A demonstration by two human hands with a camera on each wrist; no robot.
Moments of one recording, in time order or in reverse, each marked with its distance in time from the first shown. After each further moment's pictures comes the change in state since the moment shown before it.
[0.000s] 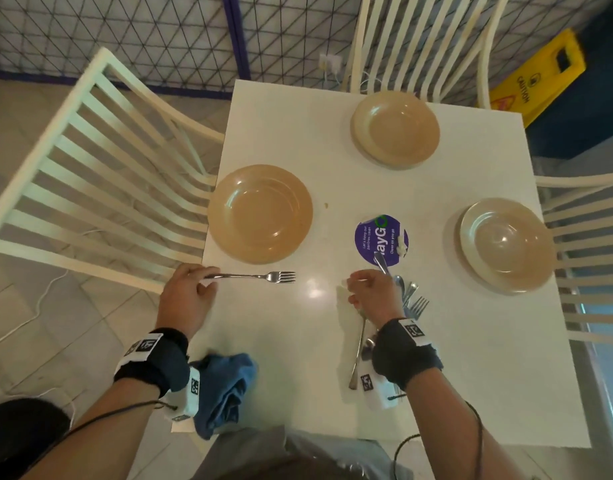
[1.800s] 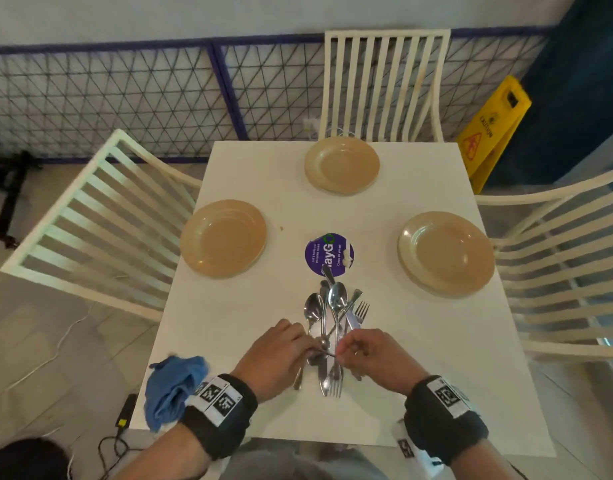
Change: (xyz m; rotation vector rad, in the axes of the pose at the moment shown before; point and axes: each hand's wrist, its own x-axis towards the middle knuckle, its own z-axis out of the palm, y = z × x) left_hand -0.145 0.189 0.113 0.293 -0.372 0.705; right_hand -0.088 0.078 -0.152 -0.164 -0.487 -0.355
